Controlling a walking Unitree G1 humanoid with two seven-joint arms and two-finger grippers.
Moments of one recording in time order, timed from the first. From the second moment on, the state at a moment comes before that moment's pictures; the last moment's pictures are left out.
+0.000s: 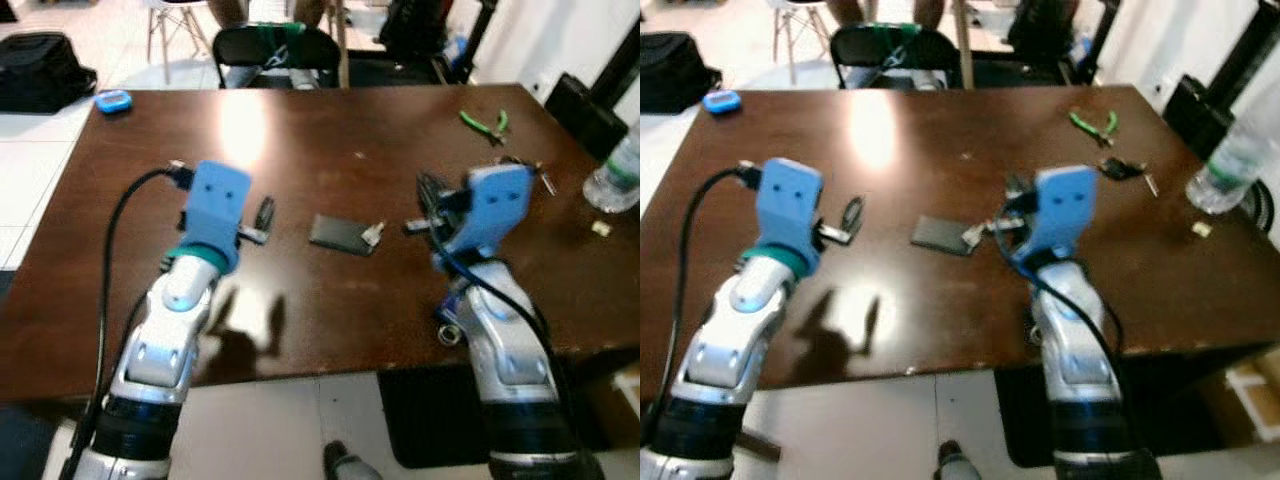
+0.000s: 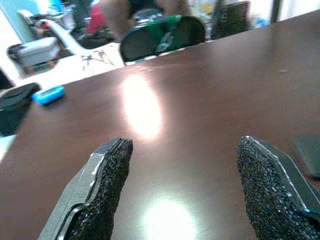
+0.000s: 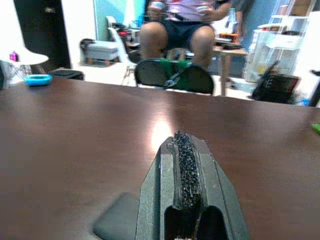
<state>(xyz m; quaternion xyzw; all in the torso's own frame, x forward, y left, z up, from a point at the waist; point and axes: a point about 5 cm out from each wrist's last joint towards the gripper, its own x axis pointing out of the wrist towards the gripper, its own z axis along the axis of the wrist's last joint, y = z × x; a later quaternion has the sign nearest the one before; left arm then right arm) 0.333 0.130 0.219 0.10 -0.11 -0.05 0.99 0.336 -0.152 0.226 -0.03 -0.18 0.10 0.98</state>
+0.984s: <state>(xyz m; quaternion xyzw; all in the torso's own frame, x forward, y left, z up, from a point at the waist) 0.332 0.123 0.219 0.11 -0.11 -0.06 0.99 0.336 -0.157 0.227 -0.03 -0.19 0.09 0.98</state>
